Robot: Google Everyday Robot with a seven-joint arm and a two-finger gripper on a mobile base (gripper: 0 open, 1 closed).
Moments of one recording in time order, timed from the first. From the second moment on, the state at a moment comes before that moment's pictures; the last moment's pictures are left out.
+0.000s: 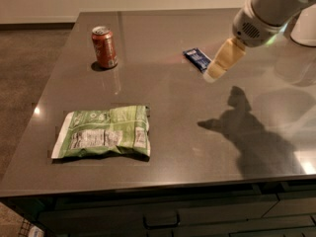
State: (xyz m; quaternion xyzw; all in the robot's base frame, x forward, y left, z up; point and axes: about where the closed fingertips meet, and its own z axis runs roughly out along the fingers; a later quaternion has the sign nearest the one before) arm 0.589 -0.178 0.953 -0.43 0.87 -0.01 0.25
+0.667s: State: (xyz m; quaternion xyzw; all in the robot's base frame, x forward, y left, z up) arm 0.656 -0.168 0.921 -0.36 0.90 0.00 0.23
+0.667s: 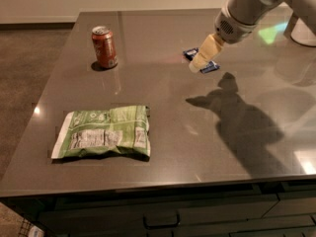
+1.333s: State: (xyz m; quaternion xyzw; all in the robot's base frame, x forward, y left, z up) arm 0.708 -0.155 0.887 -0.34 0.92 0.03 0.19
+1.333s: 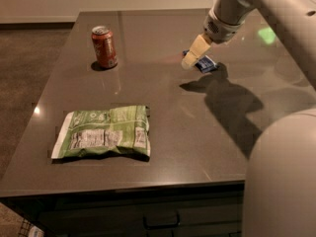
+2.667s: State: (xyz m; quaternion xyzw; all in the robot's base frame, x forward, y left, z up) arm 0.750 -0.156 0.841 -0.33 0.93 0.03 0.15
